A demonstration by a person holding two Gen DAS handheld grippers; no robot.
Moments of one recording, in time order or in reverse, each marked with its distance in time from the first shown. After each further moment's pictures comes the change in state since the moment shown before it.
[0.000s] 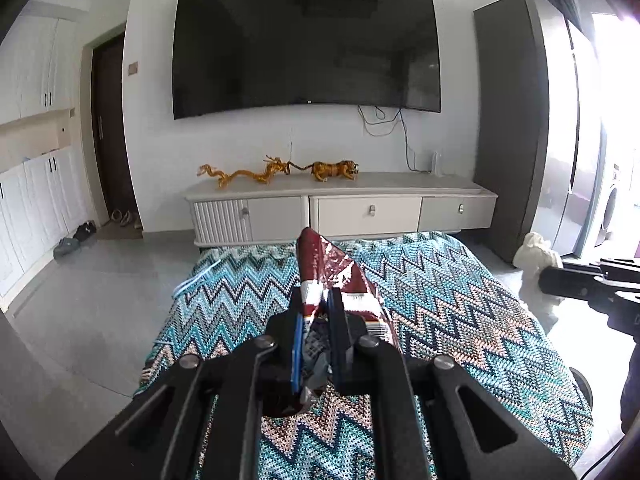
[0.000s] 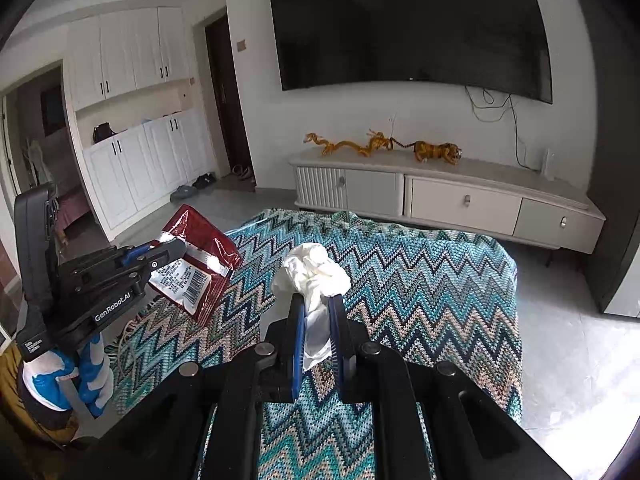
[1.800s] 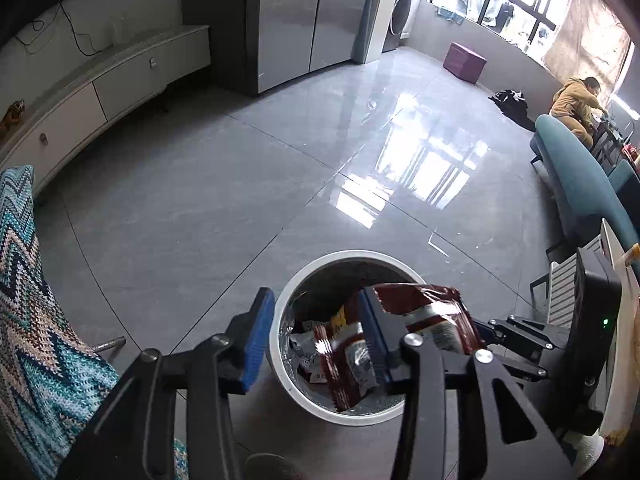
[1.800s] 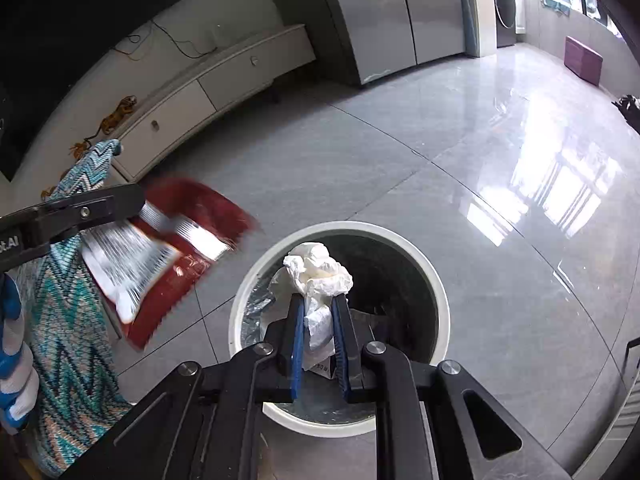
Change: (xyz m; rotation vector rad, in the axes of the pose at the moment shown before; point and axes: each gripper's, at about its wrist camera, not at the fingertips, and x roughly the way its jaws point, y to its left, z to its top) left arm 0.114 -0.507 -0.098 0.503 0.574 -0.757; right arm -0.149 -0.318 -0.318 0.838 0.199 -0.598
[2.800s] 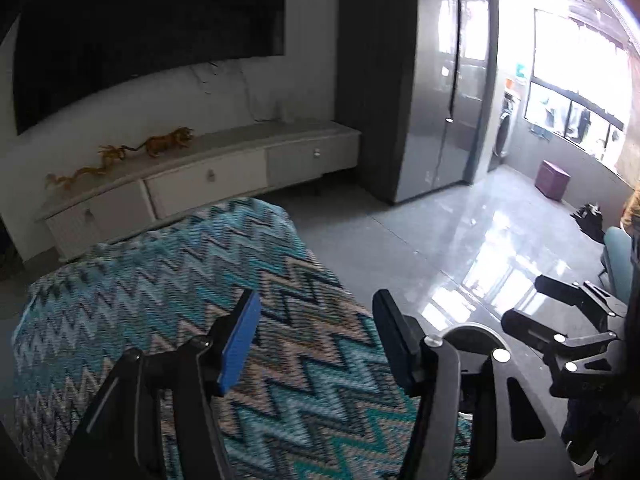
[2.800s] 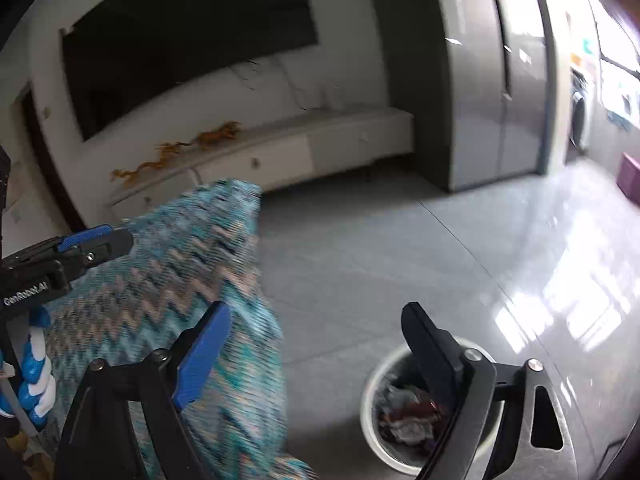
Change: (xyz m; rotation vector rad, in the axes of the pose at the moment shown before) left arm -0.253 0.163 -0.102 -0.255 -0.413 0.370; right arm -0.113 0.232 0.029 -0.381 -0.276 0.167
